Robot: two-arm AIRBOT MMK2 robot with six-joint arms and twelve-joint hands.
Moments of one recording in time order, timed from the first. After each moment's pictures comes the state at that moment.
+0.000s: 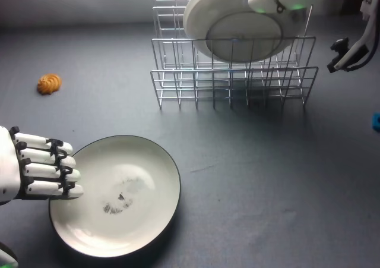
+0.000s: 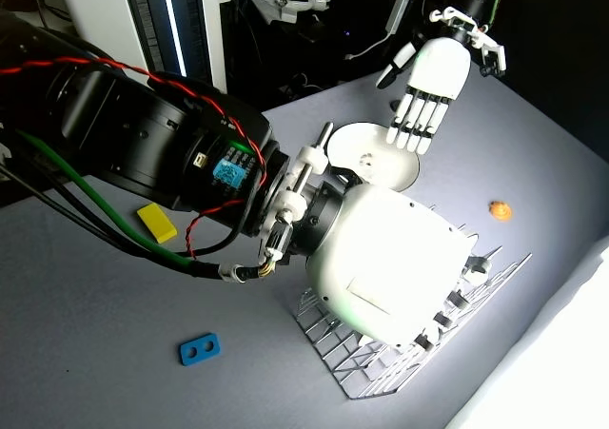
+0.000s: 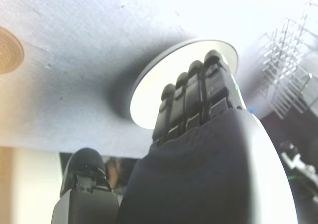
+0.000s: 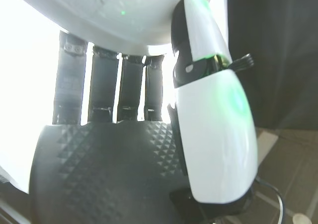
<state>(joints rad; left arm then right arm) 0.93 -0.67 1.09 1.40 -0.63 0.10 -0.16 -1.17 1.29 0.61 0.27 -0.96</state>
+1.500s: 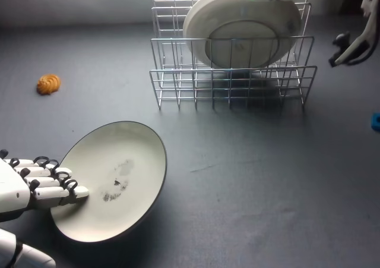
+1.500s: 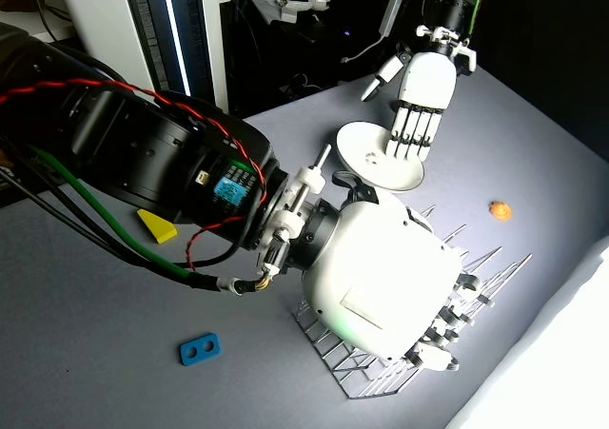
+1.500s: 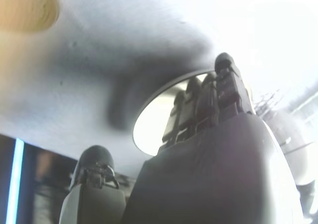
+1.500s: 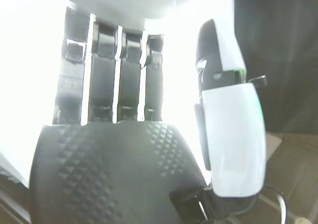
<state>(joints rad) 1.07 -0.69 1.00 1.16 -0.39 -0.12 -0.16 -1.17 1.28 0.52 0.32 -0.97</state>
